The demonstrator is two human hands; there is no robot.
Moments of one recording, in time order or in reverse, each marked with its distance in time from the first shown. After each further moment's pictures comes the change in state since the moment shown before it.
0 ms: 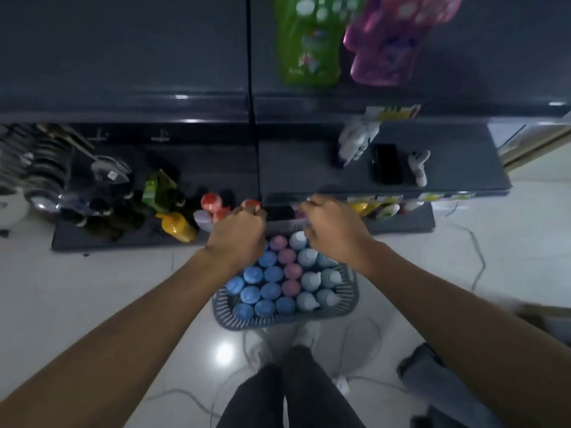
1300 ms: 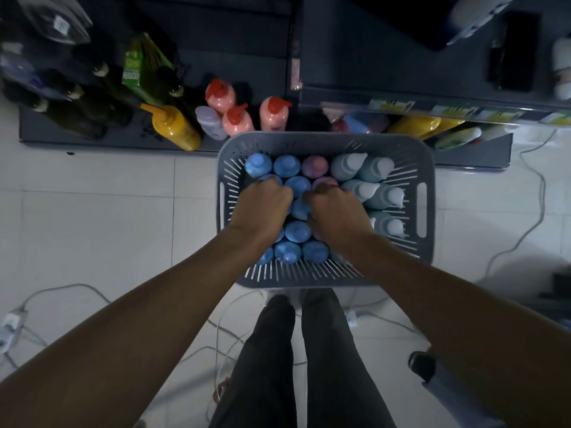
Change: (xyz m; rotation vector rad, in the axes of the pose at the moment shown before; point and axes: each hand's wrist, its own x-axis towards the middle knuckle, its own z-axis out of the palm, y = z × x) left_hand 0.031 -0.028 0.192 -0.022 -0.145 -0.037; right_hand 0.033 -0.031 0.232 -0.047 -0.172 -0.060
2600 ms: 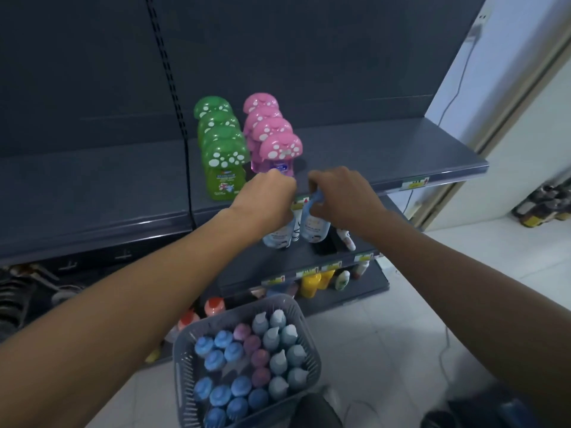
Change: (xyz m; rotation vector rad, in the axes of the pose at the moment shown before) left_hand -0.081 0.184 -0.410 0.156 0.608 0.395; right_hand -0.176 0.127 -0.412 -0.092 0.662 0.275
